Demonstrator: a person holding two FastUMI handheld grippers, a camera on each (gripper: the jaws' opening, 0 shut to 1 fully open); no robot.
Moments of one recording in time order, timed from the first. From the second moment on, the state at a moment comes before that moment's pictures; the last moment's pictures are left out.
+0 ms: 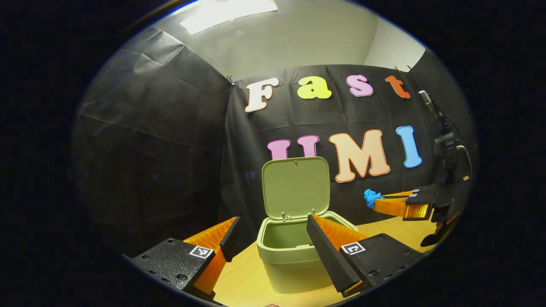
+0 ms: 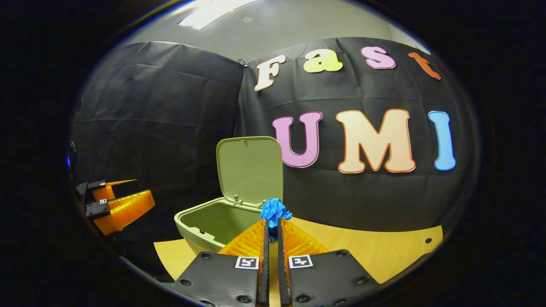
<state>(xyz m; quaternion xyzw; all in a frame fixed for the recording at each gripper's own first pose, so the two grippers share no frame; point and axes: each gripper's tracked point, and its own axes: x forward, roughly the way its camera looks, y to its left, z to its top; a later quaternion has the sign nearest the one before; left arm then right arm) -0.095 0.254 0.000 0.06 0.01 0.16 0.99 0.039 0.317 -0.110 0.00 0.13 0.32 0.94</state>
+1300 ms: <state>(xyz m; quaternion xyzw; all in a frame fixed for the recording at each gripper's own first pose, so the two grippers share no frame) -0.044 0.132 -0.002 0.04 0.00 0.06 1.00 0.056 0.160 -0.062 -0.04 0.06 0.20 0.98</state>
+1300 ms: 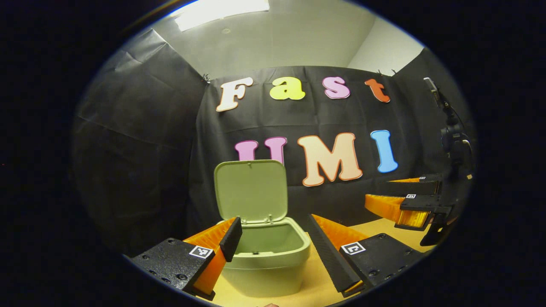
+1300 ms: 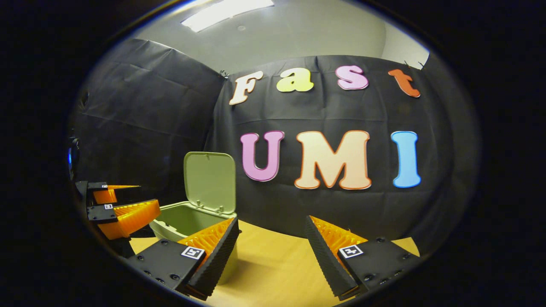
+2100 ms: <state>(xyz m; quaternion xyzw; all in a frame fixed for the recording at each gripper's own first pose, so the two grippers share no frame) -0.019 -0.050 -0.074 0.00 0.06 -0.06 1.00 0.035 -0.081 -0.073 -0.05 0.10 0.04 0.99</state>
